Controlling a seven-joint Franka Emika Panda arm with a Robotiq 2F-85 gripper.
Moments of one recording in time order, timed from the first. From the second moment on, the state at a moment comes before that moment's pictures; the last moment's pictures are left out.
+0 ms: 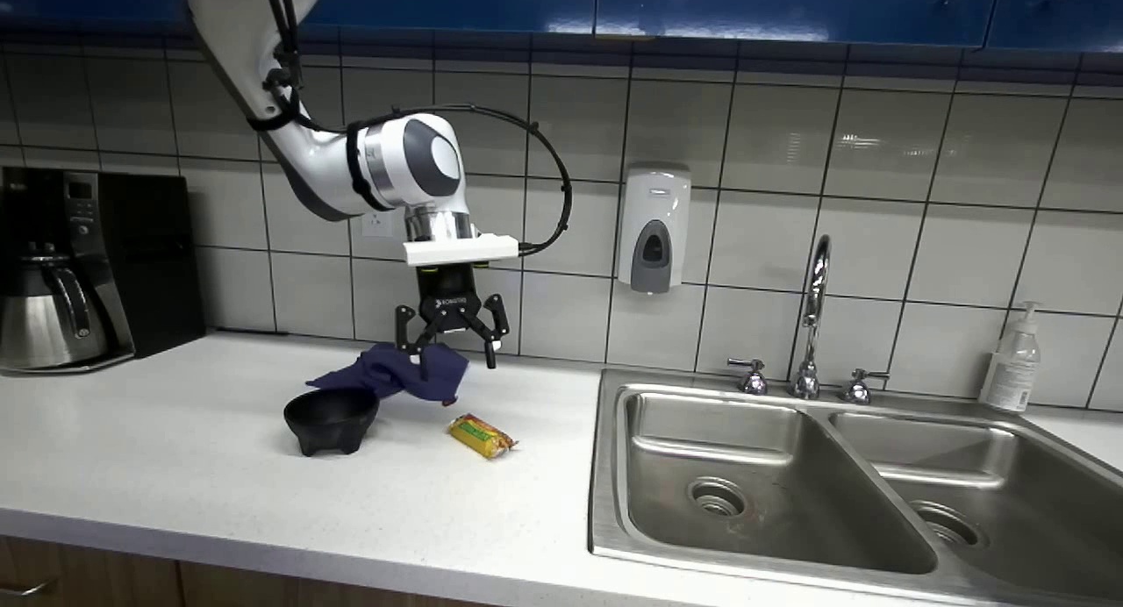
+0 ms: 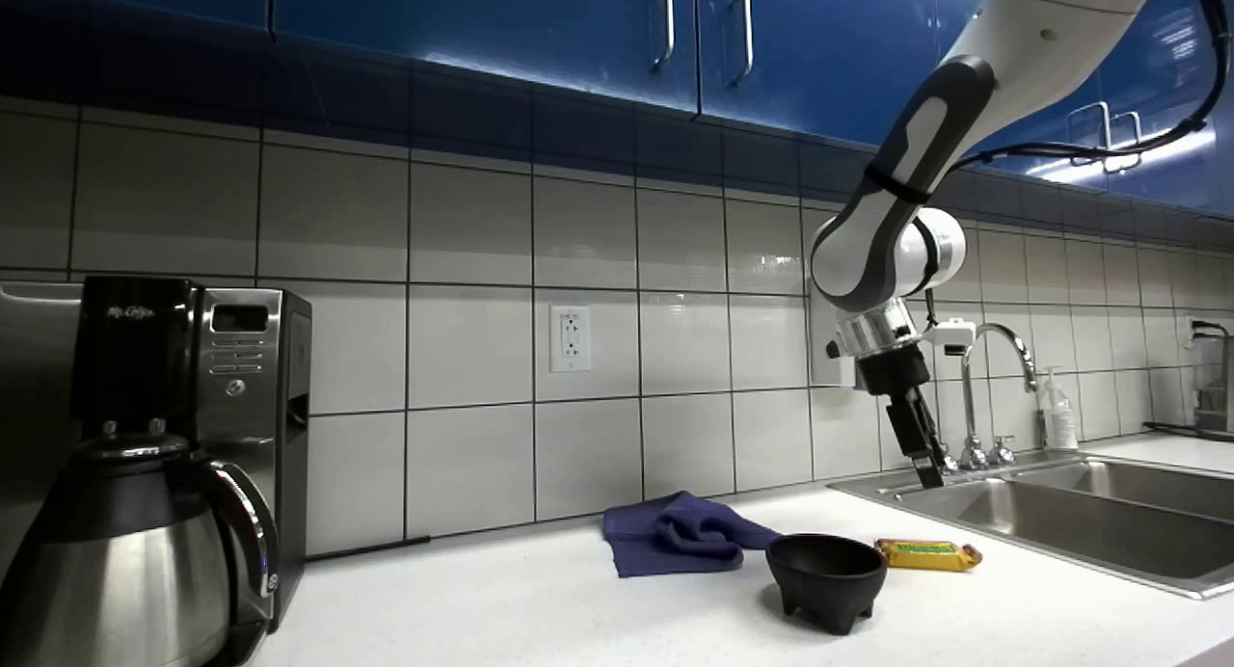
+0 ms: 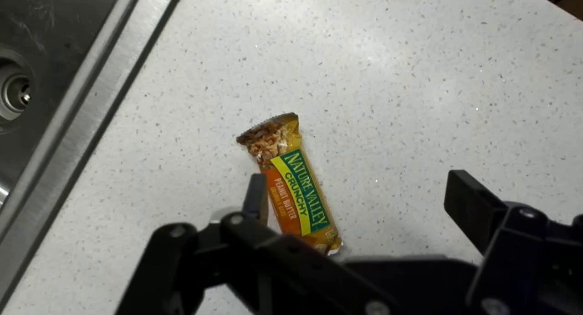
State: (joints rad) arm -0.05 0.15 -0.13 -2.17 -0.30 2.15 -0.65
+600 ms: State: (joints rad) arm -0.06 0.22 -0.13 -2.16 -0.36 2.15 -0.71
